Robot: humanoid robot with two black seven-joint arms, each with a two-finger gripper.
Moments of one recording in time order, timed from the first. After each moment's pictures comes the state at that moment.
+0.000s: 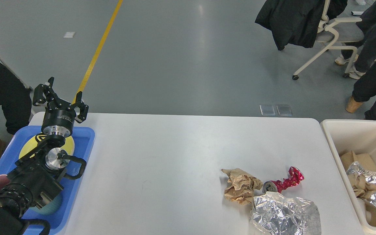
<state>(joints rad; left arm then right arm) -0.76 0.16 -0.83 -0.22 -0.05 -0.44 -0.58 0.95 -0.71 -1.07 0.55 -0.48 0.06 0.04</state>
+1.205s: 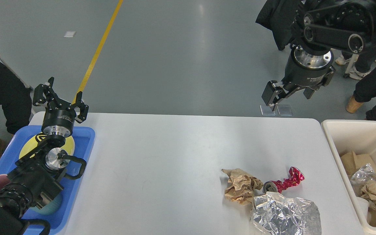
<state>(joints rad) -0.76 0.16 -0.83 -0.22 -0.05 -0.44 -0.58 2.09 -0.17 -1.14 1.03 -0.48 0.96 0.03</state>
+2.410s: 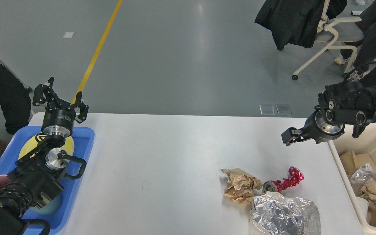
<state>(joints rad) -0.76 0.16 -0.83 -0.22 -0.05 -0.44 -0.58 1.62 -0.35 -1.17 1.04 -0.41 0.43 -0.04</state>
